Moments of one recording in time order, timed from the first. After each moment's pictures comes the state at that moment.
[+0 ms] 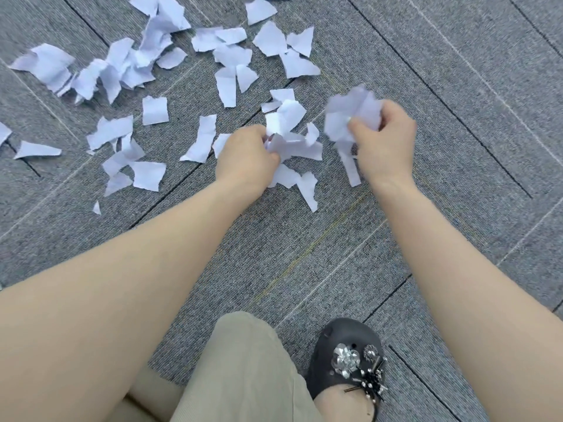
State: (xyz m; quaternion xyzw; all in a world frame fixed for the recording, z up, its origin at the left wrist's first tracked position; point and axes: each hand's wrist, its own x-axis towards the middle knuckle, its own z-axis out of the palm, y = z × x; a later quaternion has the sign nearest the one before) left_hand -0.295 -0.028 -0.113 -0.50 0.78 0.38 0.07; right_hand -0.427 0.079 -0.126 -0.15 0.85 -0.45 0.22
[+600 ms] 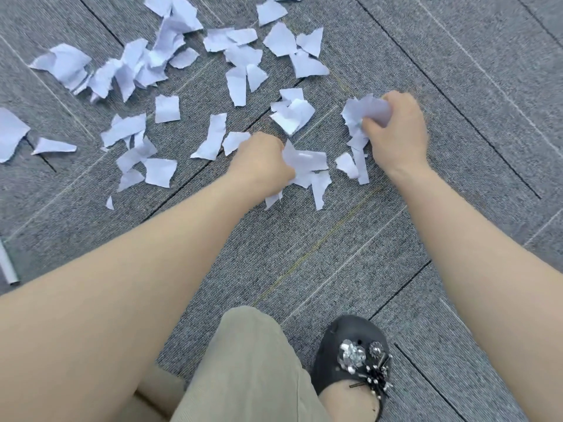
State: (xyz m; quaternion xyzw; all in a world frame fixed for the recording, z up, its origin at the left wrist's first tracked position) left_hand -0.293 -0.022 -0.098 -0.44 0.80 0.36 0.19; right_hand -0.452 0.078 -0.133 -0.28 0.92 -0.22 0.16
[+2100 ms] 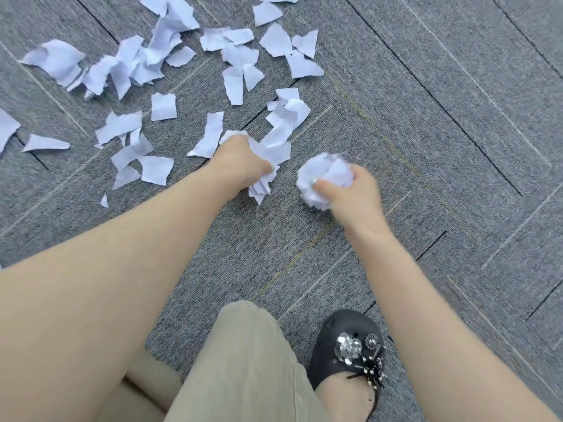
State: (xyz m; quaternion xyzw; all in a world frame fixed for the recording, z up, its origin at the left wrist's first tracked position) left_hand -0.274 -0.038 -0.109 -0.53 0.67 0.50 0.15; right_hand -0.356 0.104 -0.115 -0.03 0.82 -0.42 0.38
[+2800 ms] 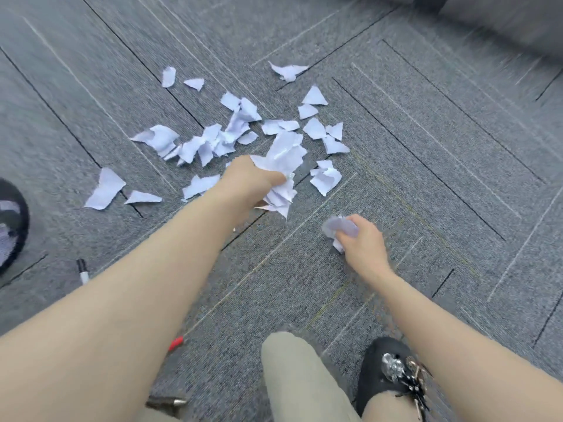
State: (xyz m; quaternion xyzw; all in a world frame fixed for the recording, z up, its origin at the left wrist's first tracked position) left_hand -0.215 -0.098 -0.020 -0.50 0.59 0.64 0.02; right_hand -0.317 0.085 -0.104 -0.20 0.91 -0.25 0.28
